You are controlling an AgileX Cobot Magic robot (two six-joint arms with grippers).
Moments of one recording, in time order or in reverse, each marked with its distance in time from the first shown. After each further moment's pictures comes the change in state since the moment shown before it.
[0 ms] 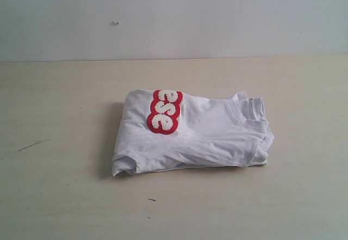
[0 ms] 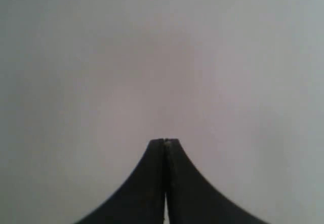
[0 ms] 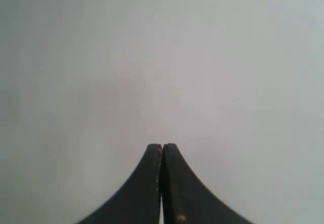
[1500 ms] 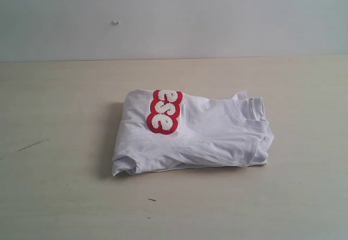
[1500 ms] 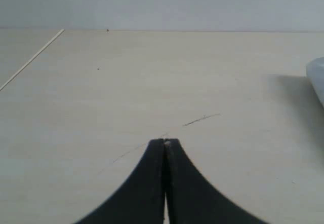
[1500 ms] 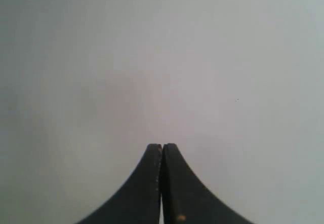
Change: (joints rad) left arm 0.118 0.002 0.304 0.157 0.365 -0.020; right arm 0.000 0.000 0.000 -0.003 0.000 0.002
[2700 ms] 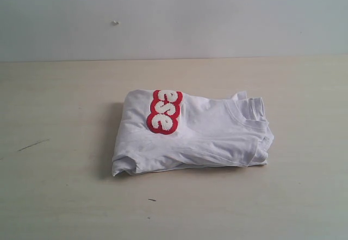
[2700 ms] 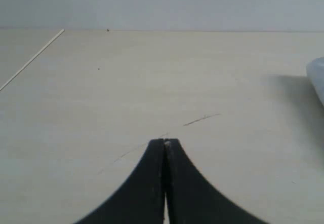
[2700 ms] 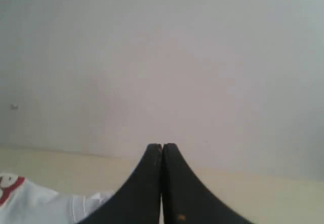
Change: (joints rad) left arm 0.000 0.000 0.000 0.000 0.000 0.000; right arm -0.370 -0.226 0.618 -0.350 -0.141 0.198
